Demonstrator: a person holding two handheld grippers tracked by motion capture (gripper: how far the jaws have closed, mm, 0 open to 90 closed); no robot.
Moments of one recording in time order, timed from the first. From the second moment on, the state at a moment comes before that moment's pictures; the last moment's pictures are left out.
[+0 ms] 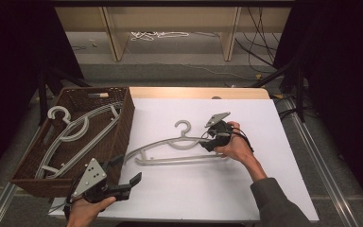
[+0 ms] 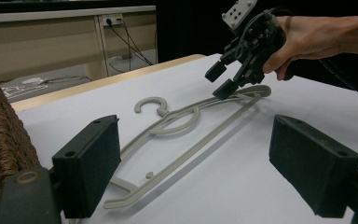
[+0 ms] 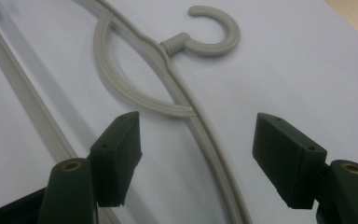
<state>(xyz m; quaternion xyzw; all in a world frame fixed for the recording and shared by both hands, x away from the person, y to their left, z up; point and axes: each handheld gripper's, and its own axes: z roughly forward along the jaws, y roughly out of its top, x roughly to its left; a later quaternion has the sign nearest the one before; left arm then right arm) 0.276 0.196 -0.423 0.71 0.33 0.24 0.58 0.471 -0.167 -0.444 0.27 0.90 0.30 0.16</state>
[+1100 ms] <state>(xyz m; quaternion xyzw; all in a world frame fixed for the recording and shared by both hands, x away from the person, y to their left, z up) 0.273 0.194 -0.421 0.71 0.32 0.23 0.58 0.511 -0.158 -0.462 0.26 0.94 0.19 0.09</state>
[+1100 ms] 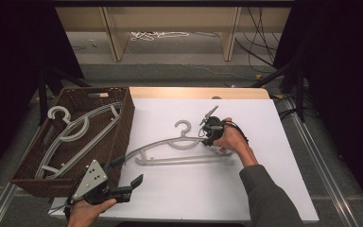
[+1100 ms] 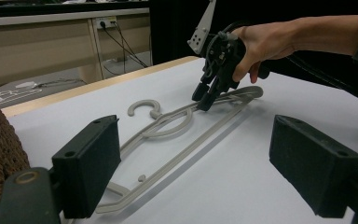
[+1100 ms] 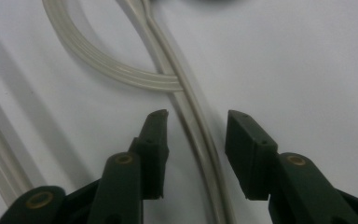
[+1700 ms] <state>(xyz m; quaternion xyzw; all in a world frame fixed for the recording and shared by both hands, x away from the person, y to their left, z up) 0.273 0.194 -0.420 0.71 0.32 0.23 0.58 0.511 -0.145 -0.460 0.24 0.96 0.15 0.08</state>
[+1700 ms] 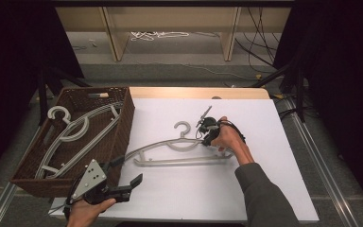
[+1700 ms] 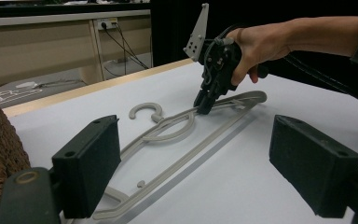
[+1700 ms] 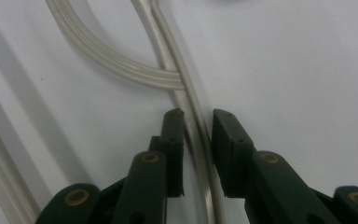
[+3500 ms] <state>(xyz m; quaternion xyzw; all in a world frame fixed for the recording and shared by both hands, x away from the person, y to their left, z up) 0.343 0.112 -0.387 0.80 0.31 0.22 0.46 0.410 -0.178 -0.394 0.06 0.95 0.21 0.23</state>
